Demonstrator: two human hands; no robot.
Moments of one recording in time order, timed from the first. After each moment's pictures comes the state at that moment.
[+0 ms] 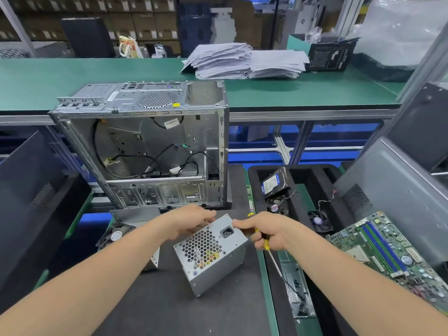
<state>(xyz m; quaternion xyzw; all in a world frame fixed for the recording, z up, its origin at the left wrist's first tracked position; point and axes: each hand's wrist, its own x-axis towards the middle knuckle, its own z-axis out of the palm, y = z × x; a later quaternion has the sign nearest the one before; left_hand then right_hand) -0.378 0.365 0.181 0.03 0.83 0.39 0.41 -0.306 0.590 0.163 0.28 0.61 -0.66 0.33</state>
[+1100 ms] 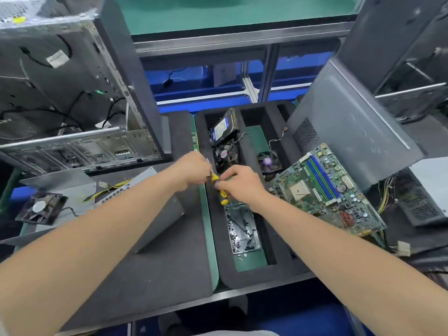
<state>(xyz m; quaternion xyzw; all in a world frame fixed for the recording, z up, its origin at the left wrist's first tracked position) -0.336 0.548 0.153 0.08 0.88 0.32 0.34 -0.251 0.682 0.089 0.26 0.81 -0.52 0.05</state>
